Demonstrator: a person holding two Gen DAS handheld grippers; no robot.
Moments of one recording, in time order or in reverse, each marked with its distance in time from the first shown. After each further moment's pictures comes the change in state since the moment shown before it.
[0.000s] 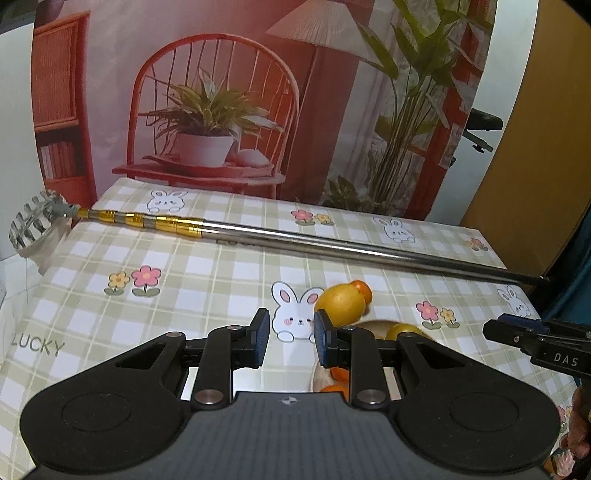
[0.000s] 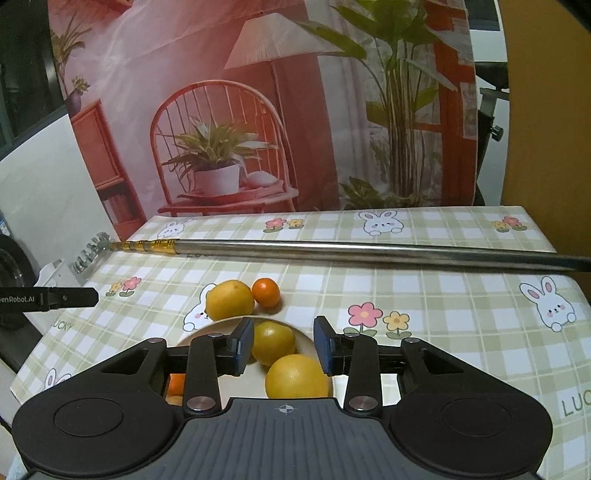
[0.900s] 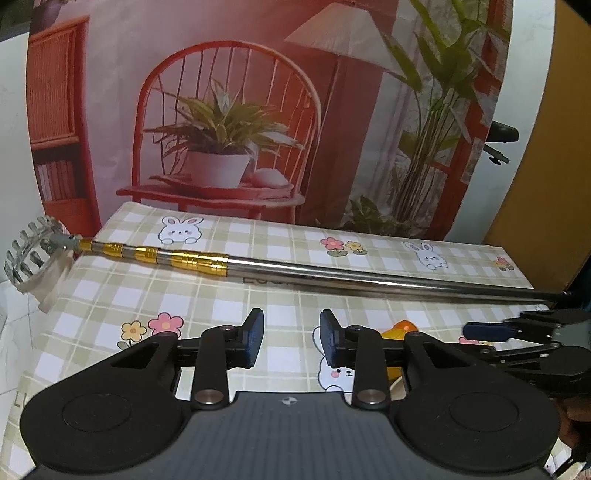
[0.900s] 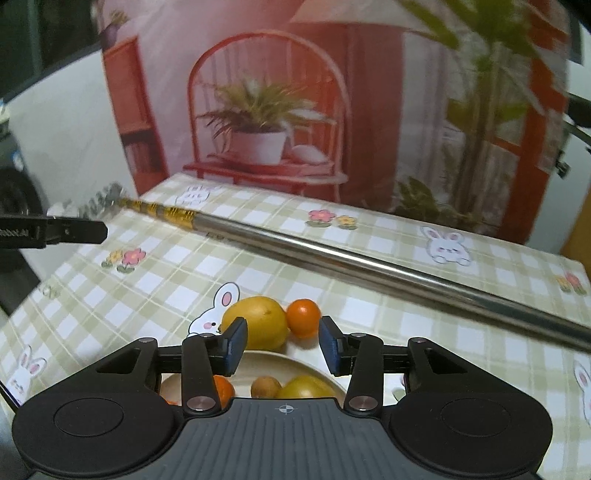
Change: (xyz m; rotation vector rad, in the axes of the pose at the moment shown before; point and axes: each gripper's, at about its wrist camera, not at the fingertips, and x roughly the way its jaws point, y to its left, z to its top) left arm 0.039 0.038 0.028 -0.003 -0.046 0.035; right arm 0.107 0.053 0.041 -0.219 0.122 0.046
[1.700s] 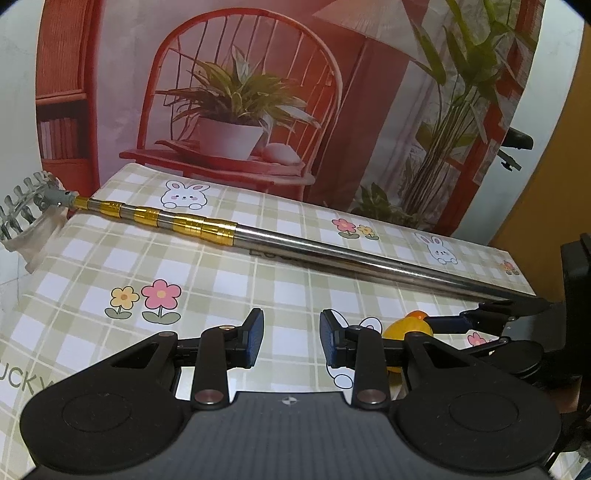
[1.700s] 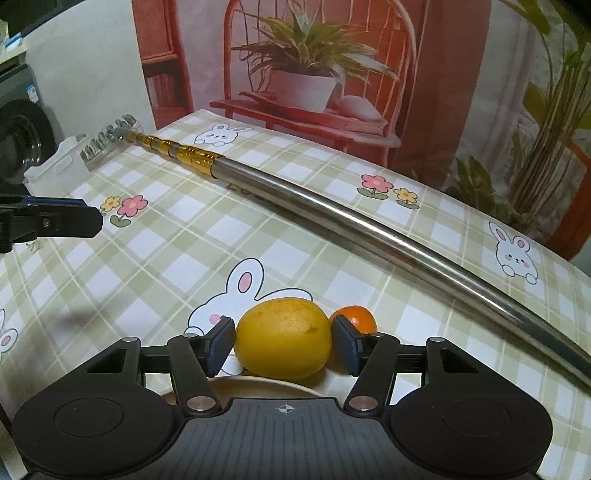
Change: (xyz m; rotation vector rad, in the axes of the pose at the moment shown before) left arm 0.023 0.019 -0.011 -0.101 0.065 -0.018; right arm 0.087 0.028 0.019 -0.135 0.173 0.047
